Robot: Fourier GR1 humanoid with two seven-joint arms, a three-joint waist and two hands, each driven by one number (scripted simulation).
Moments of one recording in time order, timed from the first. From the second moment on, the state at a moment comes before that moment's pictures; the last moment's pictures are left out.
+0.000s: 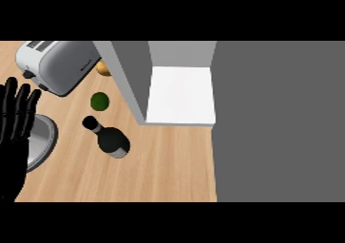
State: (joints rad) left arm 0.03 0.12 0.03 -2.10 0.00 -0.02 0.00; right arm -0.02 -0.11 -0.03 -2.10 0.00 -0.02 0.01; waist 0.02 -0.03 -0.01
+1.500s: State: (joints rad) left arm 0.04 0.00 -0.59 -2.28 -0.05 0.34 0.28; right arm 0.08 -0.18 0.05 -2.39 -0.29 0.16 0.39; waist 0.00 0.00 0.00
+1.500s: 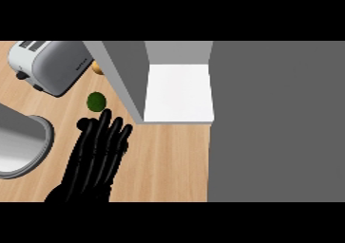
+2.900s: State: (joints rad) left arm 0.08 0.11 -0.16 -2.38 0.16 0.26 0.39; right arm 0.01 -0.18 0.01 -2.41 -0.28 0.13 0.48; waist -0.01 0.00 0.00
